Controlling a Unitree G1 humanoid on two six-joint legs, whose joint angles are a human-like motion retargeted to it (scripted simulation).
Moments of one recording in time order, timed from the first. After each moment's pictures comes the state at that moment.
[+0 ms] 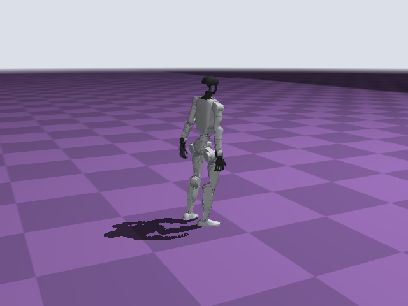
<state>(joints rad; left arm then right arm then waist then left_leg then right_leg) 0.23 0.15 0.41 1.70 0.01 -0.11 -0.30 0.14 -0.21 -0.39 1.48 -0.09 -0.12 0.18 0.03 -0.01 -0.15 -0.16 0.01 0.37 0.25 -0.08 -0.06 -0.16 -0.12 -0.54 0.07 -0.15 0.00</state>
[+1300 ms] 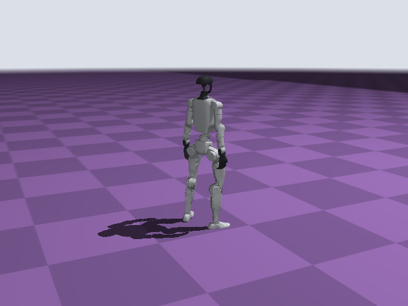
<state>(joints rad) 0.03 0.23 0.33 1.63 0.28 -0.14 -0.27 0.11 -0.16 -0.36 1.55 -0.24 -0.13 0.16 -0.07 -0.02 -0.19 -0.13 0.16 0.42 0.07 -0.06 -0.08 -0.14 -0.20 -0.54 0.08 -0.08 0.11</state>
